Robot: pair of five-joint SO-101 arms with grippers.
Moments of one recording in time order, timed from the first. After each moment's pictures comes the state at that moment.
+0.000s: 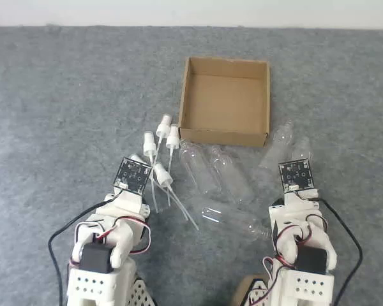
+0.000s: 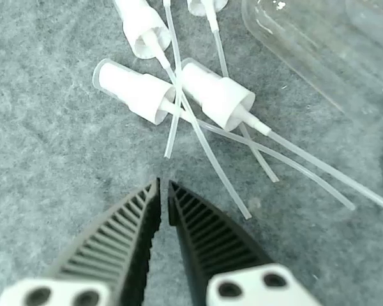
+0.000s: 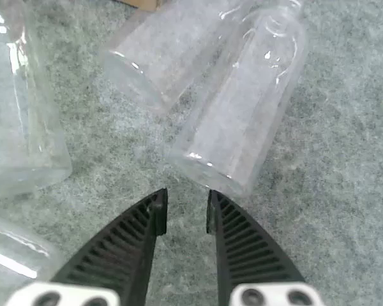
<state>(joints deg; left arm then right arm) 2.3 -103.5 97.3 72.2 -5.8 5.4 -103.0 95.0 67.5 16.7</state>
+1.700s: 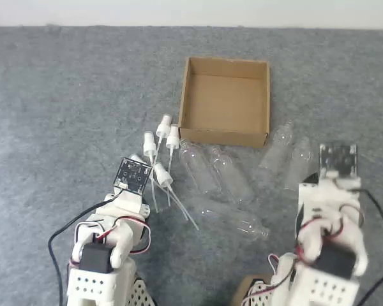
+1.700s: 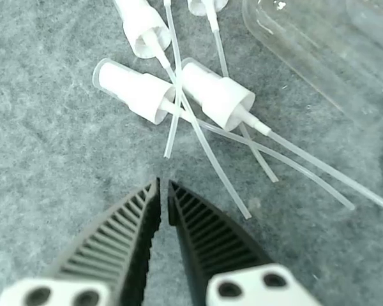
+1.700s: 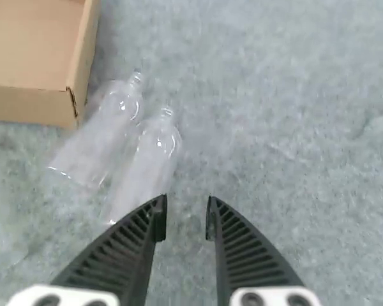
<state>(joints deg) 2.3 -103.5 97.3 72.2 -5.8 14.9 -81.2 63.1 68.0 16.4</state>
